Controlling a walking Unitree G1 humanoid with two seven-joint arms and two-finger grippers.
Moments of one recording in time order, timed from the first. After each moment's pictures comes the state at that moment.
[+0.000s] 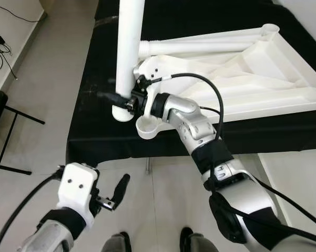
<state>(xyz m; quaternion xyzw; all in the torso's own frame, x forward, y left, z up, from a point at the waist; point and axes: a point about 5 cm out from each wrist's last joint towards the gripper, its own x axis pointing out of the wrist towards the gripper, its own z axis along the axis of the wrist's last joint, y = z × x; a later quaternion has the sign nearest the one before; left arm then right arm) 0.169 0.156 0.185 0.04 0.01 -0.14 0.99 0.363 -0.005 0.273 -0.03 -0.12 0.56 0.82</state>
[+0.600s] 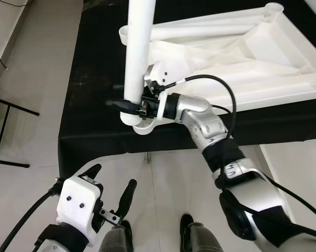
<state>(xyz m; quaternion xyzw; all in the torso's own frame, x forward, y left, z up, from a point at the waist) 0.144 0.143 0.193 0.06 -0.02 -0.15 0.99 0.364 -0.030 0.270 -0.07 -0.13 0.61 0.78</state>
